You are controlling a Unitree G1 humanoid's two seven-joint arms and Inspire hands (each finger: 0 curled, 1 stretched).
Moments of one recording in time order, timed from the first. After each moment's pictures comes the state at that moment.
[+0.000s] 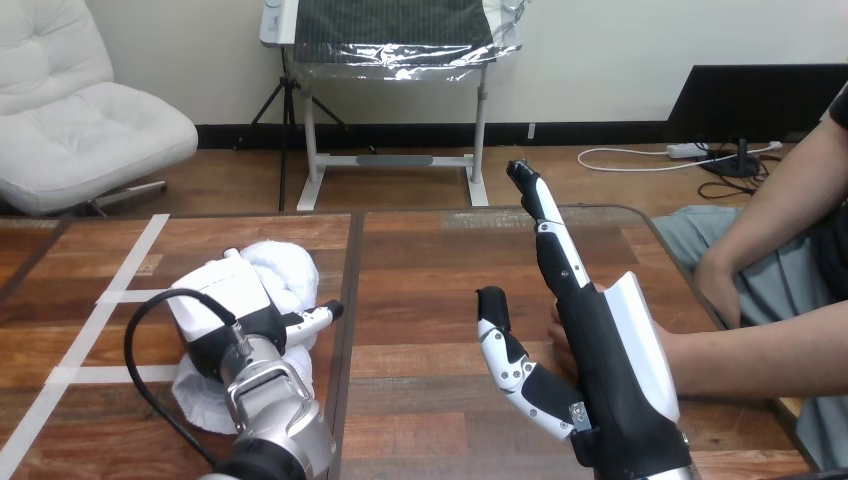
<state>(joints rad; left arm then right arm) -0.63 0.08 -0.37 1.00 0.78 0.67 0.42 0.37 -0.08 0.27 -0.40 -0.47 -0.32 -0.12</state>
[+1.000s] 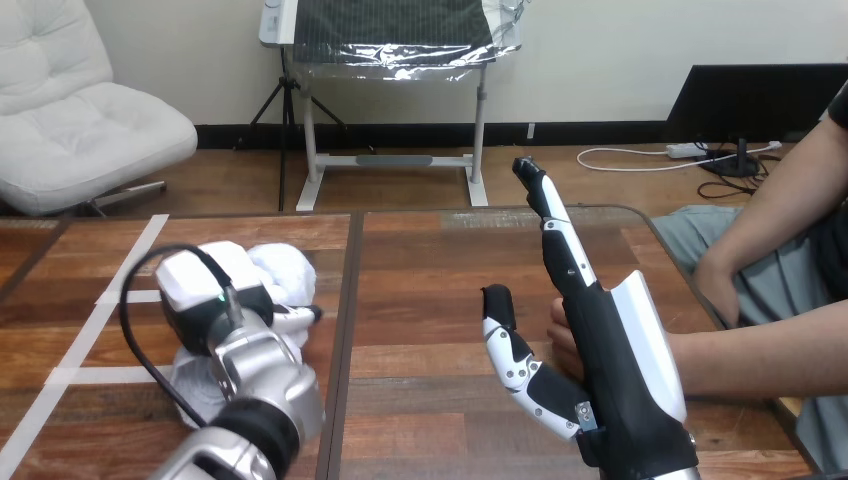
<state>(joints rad) -0.76 0.13 -0.47 1.11 0.78 0.72 0.23 0.38 -0.08 0.26 -0.41 -0.47 -0.32 -0.12</state>
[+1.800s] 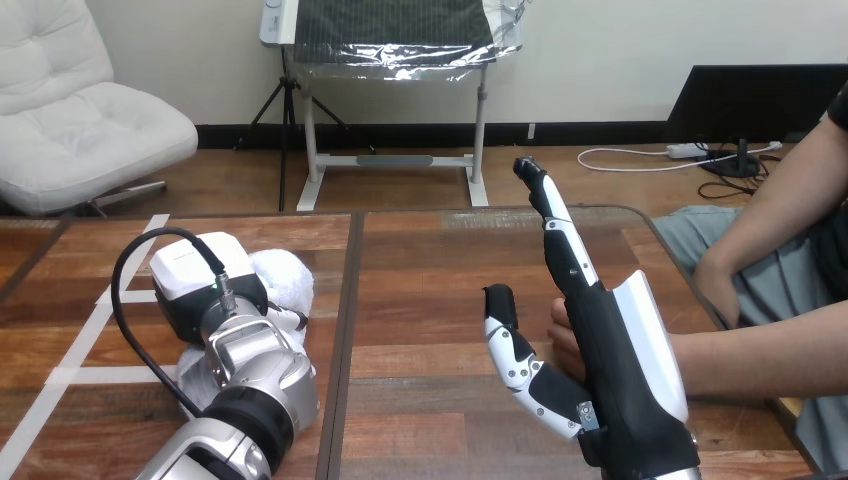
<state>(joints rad) -0.77 0.15 -0.49 1.09 0.77 0.71 0.21 0.38 -0.09 0.26 -0.41 -0.47 -0.32 -0.12</state>
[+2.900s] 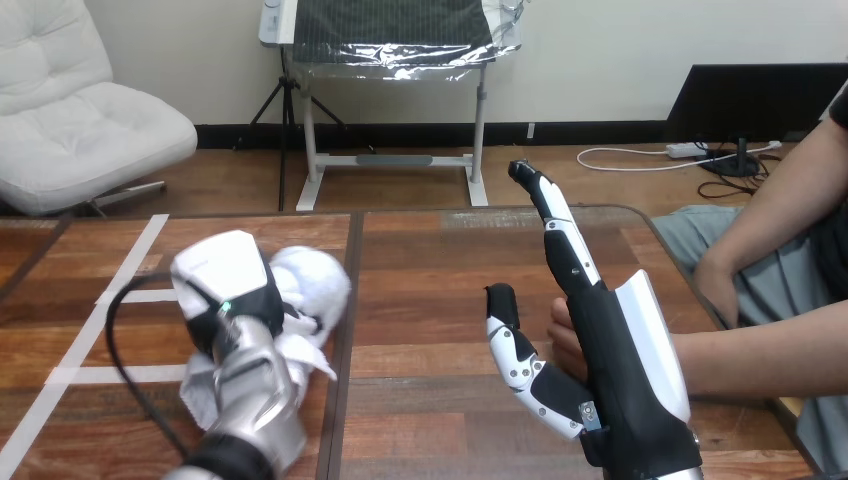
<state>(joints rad) -0.60 0.18 -0.40 0.96 0.64 0.38 0.50 0.38 -0.09 0.26 -0.41 -0.47 -0.33 -0.12</state>
